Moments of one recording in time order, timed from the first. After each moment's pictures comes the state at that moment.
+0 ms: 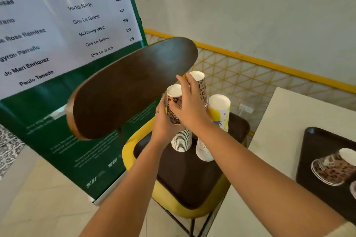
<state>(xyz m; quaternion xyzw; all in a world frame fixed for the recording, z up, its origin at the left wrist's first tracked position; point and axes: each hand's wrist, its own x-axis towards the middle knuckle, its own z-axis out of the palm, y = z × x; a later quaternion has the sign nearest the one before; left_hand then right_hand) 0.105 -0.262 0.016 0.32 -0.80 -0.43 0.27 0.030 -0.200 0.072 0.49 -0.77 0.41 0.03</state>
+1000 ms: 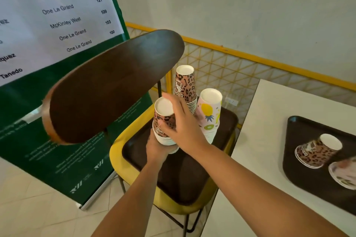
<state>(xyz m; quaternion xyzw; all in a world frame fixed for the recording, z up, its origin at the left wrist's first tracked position) 0.117 -0.246 -0.076 0.42 -0.71 -0.52 0.23 0.057 -0.166 0.041 0.53 -0.71 0.46 0.02</state>
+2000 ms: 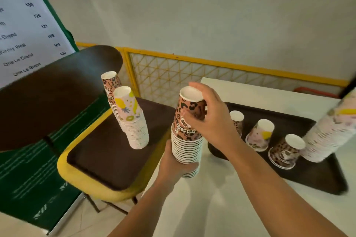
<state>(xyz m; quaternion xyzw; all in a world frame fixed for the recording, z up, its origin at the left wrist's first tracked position) 0.074 0.012 -0.028 0.24 -0.71 -0.65 0.13 -0.005 0.112 0.112 0.39 -0.75 0.53 0.04</state>
